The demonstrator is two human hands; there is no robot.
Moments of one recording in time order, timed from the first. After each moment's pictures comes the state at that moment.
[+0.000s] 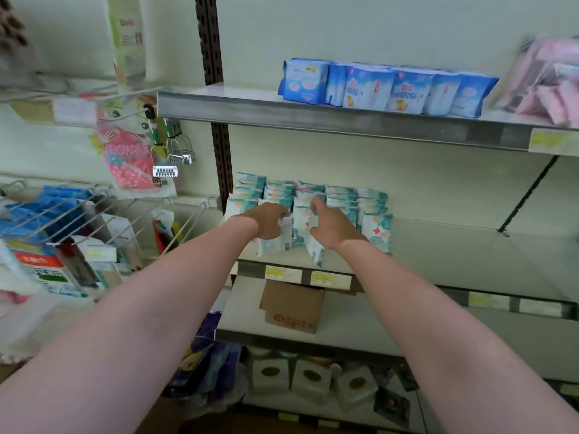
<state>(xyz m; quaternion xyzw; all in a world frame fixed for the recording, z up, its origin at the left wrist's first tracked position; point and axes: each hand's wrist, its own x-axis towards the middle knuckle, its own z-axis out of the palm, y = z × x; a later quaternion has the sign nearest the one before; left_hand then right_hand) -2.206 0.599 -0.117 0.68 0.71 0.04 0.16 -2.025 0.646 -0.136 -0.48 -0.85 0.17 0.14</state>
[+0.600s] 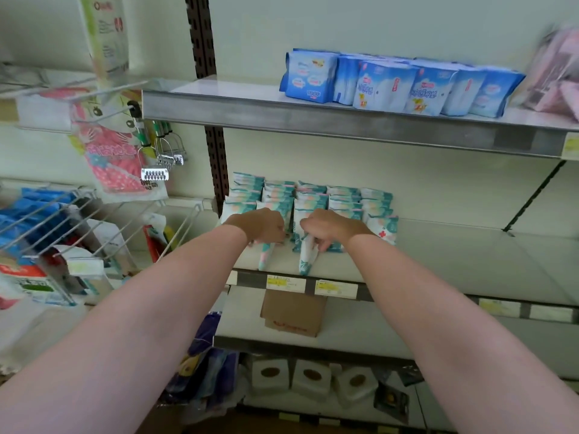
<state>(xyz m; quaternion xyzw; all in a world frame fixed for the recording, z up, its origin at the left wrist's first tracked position) -2.228 0.640 -0.133 0.69 0.70 -0.06 0.14 -2.065 0.687 -0.129 -0.55 -0.79 0.29 -0.01</state>
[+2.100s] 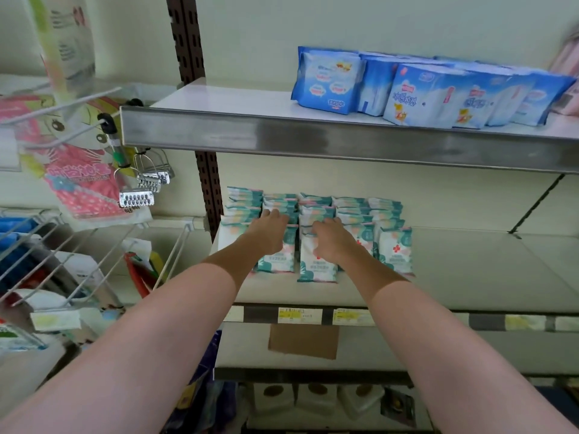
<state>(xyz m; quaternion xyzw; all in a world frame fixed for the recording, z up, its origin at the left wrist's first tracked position) -2.262 0.717 -0.174 0.74 0.68 -0.01 0.01 -2.090 0.752 -0.189 -0.55 -0.83 0.05 0.02</state>
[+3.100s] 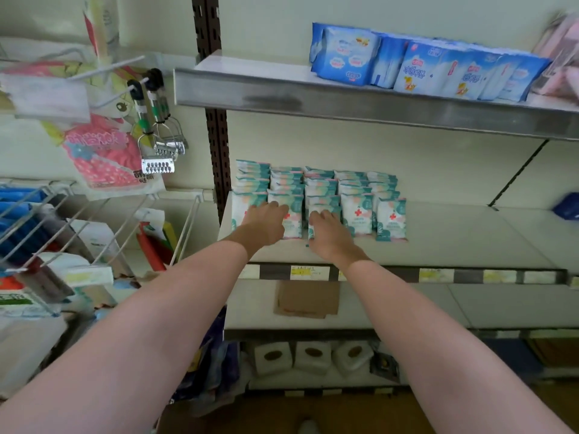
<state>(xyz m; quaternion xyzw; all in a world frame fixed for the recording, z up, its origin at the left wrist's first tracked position) -2.280 0.641 -0.183 0.75 0.67 0.02 -0.01 -2.108 0.654 -0.201 -0.57 -0.82 0.04 0.07</state>
